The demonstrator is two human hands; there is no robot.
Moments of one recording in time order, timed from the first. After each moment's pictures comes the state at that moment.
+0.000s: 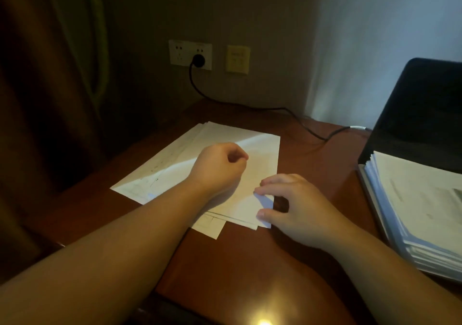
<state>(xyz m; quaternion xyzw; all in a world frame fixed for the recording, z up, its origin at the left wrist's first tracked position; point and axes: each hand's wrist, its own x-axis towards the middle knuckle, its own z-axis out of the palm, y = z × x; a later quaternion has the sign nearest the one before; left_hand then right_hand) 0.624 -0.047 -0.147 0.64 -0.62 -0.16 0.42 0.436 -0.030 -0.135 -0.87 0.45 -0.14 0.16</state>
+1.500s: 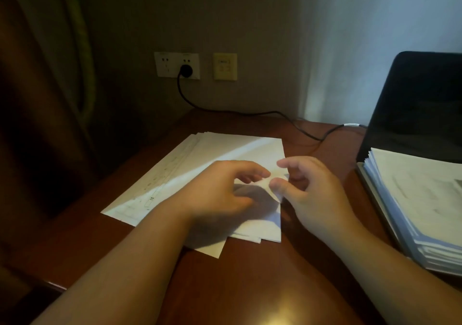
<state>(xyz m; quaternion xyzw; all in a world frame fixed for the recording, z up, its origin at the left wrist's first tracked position) 0.624 -0.024 -0.119 0.53 -0.76 -0.23 0.30 0.431 -0.044 -0.136 -0.73 0.50 -0.42 0.20</state>
